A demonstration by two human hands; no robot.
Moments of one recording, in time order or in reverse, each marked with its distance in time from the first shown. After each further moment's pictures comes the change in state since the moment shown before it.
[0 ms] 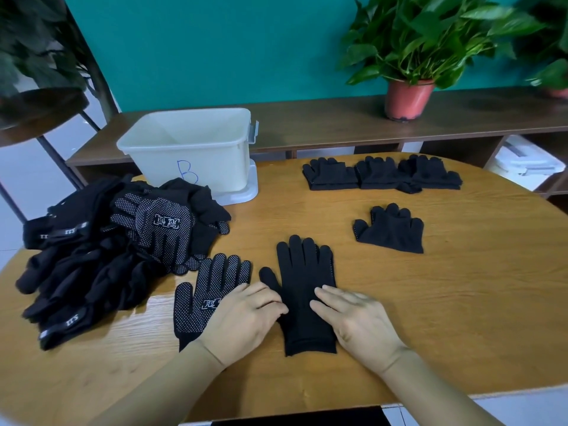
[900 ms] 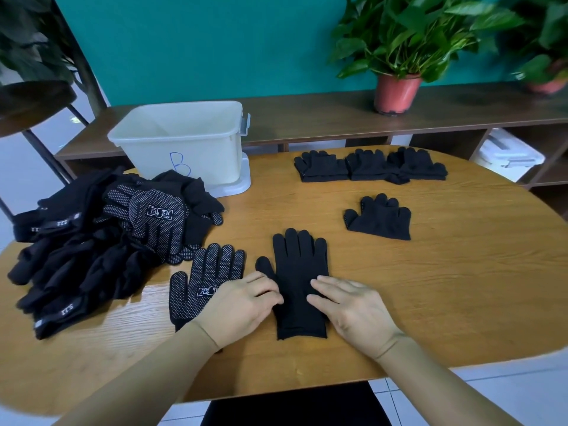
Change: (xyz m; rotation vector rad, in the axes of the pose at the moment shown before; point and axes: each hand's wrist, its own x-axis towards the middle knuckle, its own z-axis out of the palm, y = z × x) left_hand 0.003 0.000 -0.006 -0.083 -0.129 0.074; right_hand -0.010 -0.001 -0.009 -0.009 -0.001 -0.059
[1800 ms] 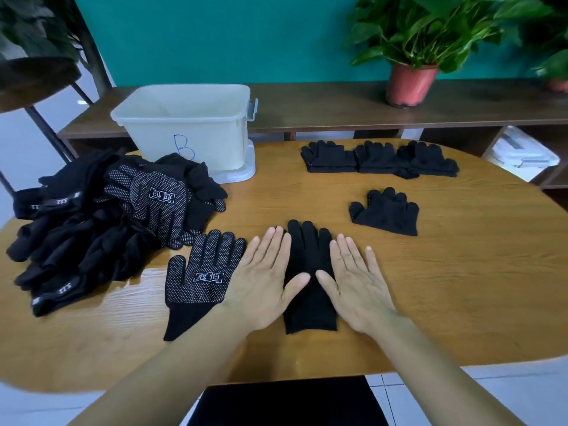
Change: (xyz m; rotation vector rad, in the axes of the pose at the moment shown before) left_hand 0.036 0.033 0.005 0.128 -0.302 -0.522; right_hand 0.025 -0.002 -0.007 -0.058 -0.556 0.603
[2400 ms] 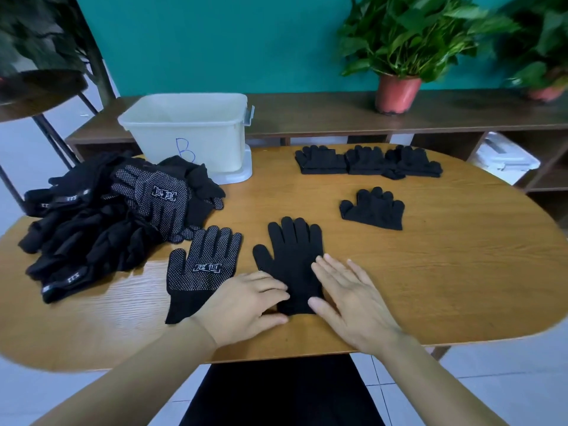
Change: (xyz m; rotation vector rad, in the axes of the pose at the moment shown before) left_hand -0.044 -0.016 0.009 -0.116 0.240 0.477; right_hand -0.052 0.010 0.007 0.137 0.187 -0.290
